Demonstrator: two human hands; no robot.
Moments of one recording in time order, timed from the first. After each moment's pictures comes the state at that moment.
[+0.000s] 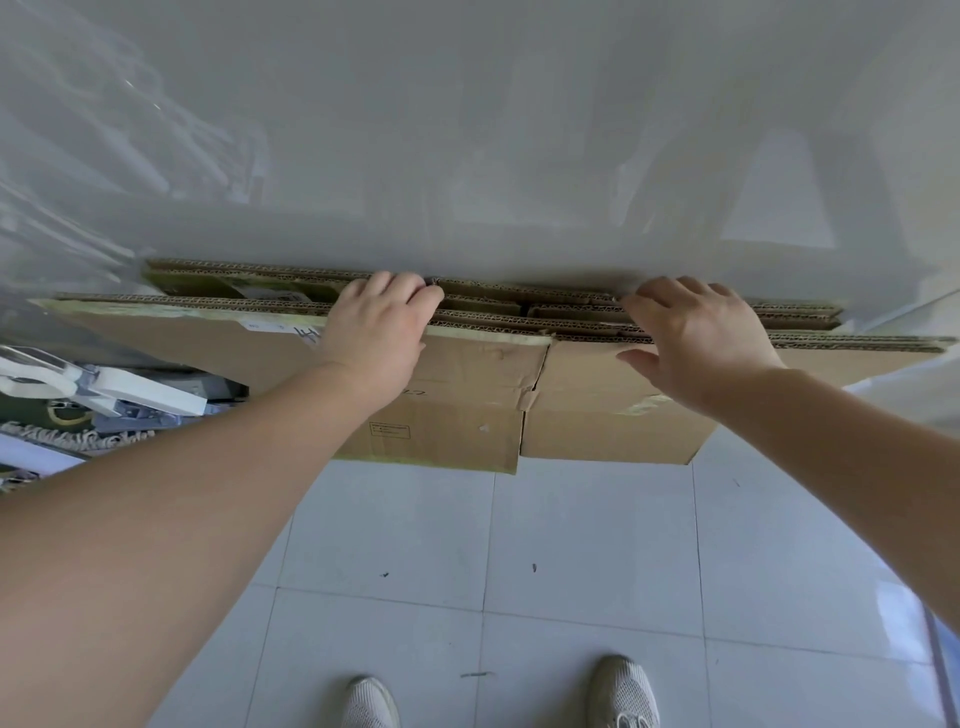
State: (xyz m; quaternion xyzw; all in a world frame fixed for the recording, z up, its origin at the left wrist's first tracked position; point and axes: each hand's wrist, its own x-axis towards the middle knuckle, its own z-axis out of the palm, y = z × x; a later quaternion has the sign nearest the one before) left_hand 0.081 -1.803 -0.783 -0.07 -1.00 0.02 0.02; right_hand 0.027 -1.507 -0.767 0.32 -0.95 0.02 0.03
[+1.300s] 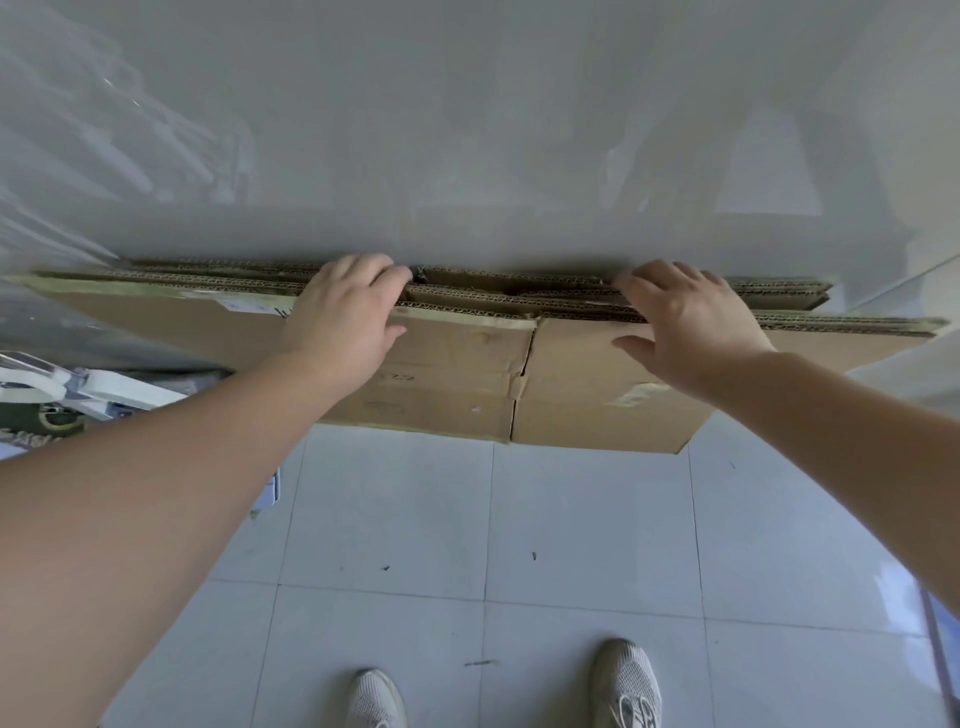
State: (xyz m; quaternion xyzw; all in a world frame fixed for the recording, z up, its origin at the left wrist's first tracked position) left_hand 0.082 -1.816 -0.778 -0.07 -1.00 -0.04 0.03; right_hand 0.029 -1.499 -0.775 0.29 -0.95 0.05 0.00
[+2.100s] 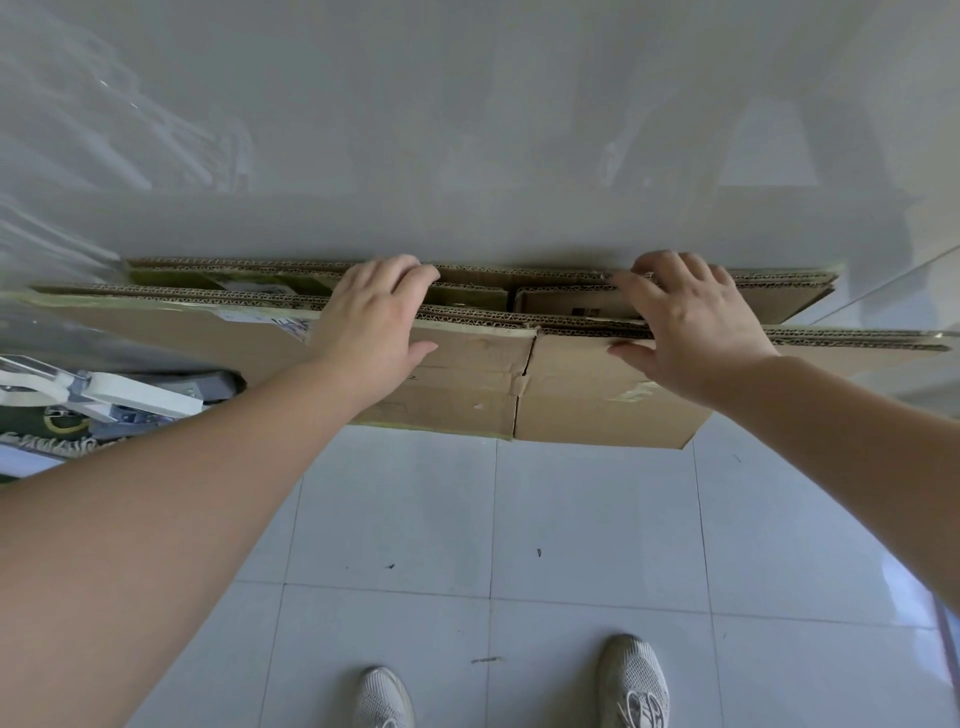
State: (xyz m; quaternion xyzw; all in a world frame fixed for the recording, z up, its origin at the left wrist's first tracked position) left_hand 0.089 -1.794 -0.775 -0.09 -0.99 -0.05 0.02; right_hand 0.040 -1.502 -0.770 0.28 -0.96 0.02 0.01
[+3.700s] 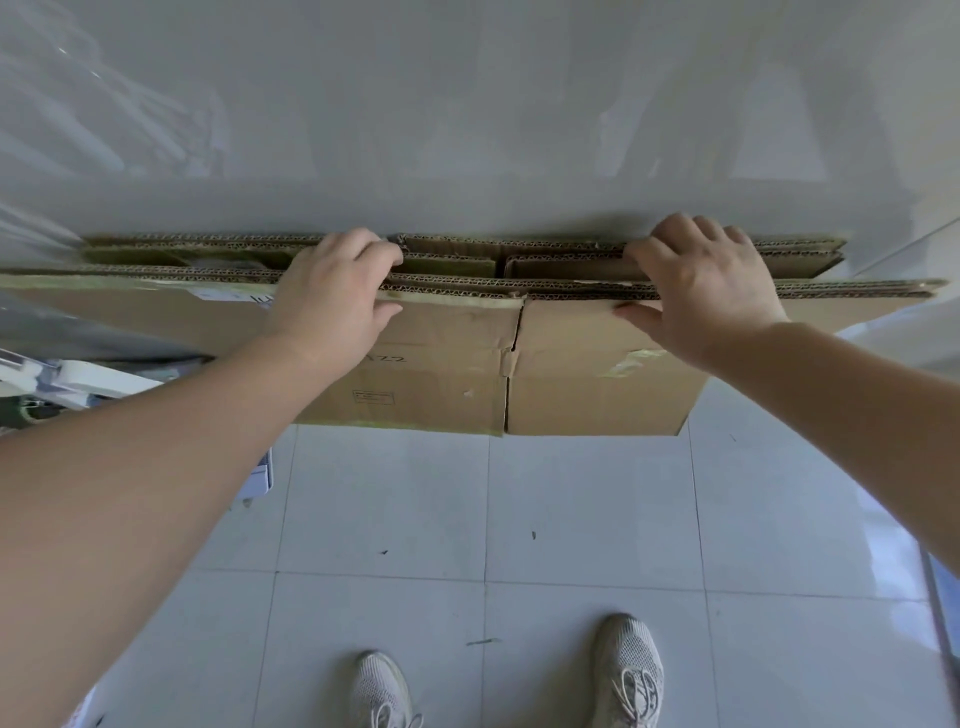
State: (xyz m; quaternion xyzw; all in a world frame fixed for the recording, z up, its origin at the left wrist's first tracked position) left_hand 0.082 -1.809 -0.782 -0.07 -1.00 -0.04 0.02; right_hand 0.029 -1.494 -0.781 0.26 -0.96 -0.01 0.04
